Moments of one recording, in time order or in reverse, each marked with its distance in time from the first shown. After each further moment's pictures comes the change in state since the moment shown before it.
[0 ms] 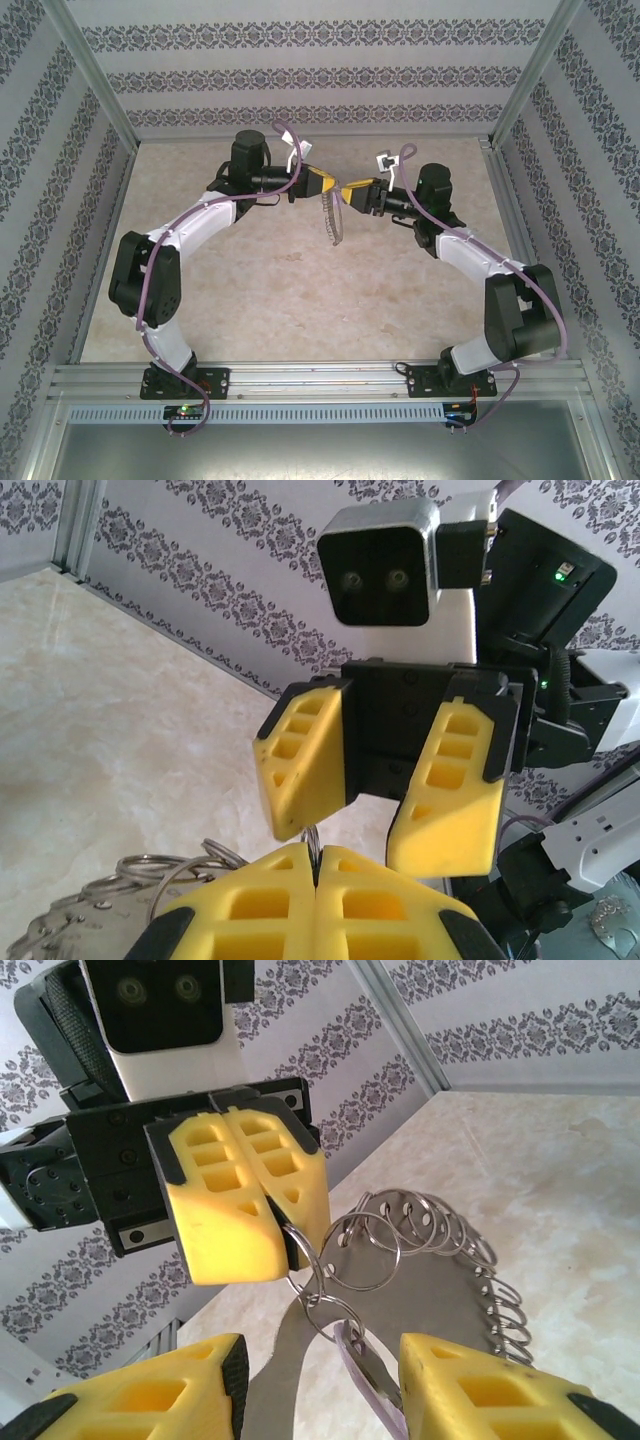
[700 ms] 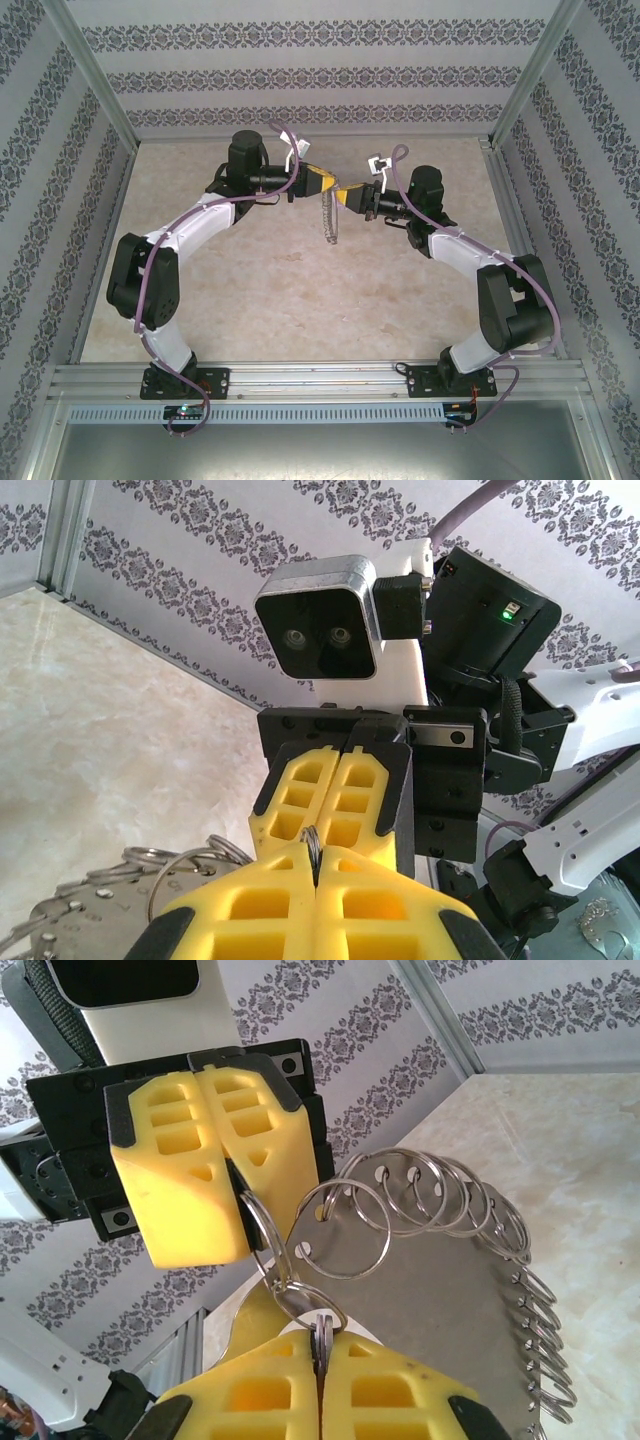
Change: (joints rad) left arm 0.000 -0.015 -0.025 0.079 0.019 -0.047; right arm 0.027 0.055 -0.004 0.090 -0.037 0.056
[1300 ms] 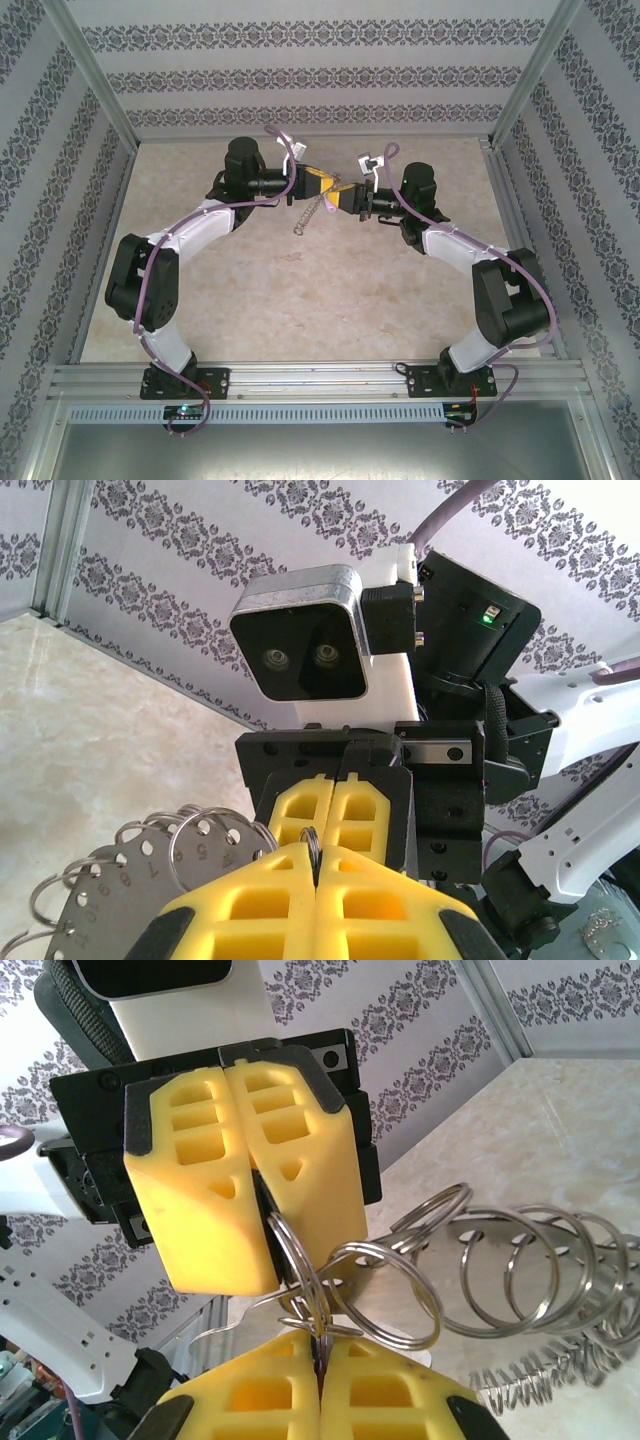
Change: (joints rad) left arm 0.000 -0.011 -0.077 0.180 0.003 -0.077; right arm 0.039 0.040 0.048 0.003 -0.051 0.000
